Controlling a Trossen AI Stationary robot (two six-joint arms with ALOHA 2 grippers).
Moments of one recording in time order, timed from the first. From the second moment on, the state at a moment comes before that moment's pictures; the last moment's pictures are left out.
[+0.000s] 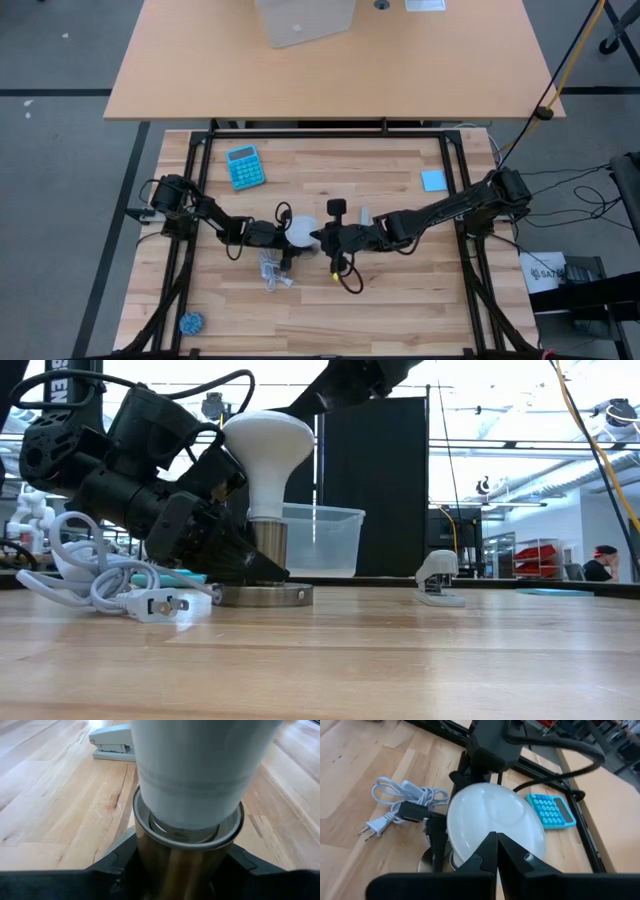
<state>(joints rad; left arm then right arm) -0.16 1.88 0.43 1.08 -0.15 -0.07 0.27 1.72 1.22 -0.08 0.43 -0.23</state>
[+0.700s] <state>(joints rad) -0.16 1.88 0.43 1.10 -0.15 -0.07 0.26 1.72 1.33 -0.04 0.56 -0.46</state>
